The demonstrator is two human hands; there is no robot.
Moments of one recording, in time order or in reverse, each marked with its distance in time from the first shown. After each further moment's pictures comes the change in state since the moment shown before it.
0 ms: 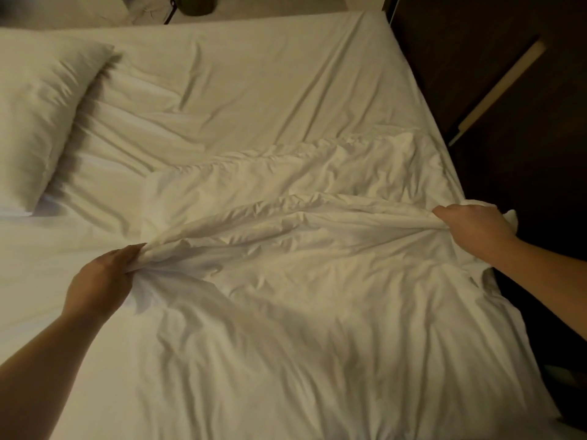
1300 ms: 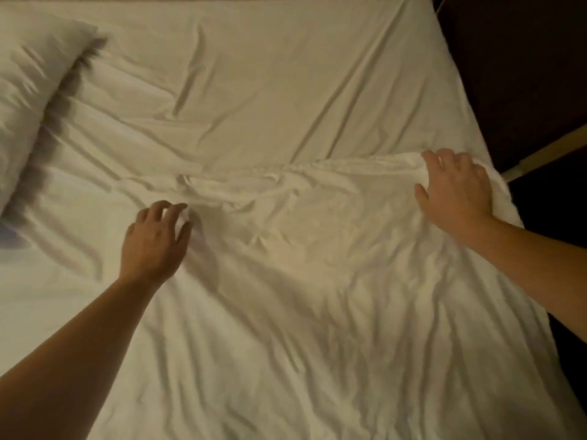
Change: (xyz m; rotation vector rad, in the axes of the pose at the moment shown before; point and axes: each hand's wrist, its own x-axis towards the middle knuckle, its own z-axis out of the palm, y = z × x) left_hand 0.219 0.079 0.058 -0.020 0.137 0.066; right_hand 0.249 -0.056 -0.044 0.023 0.328 0.120
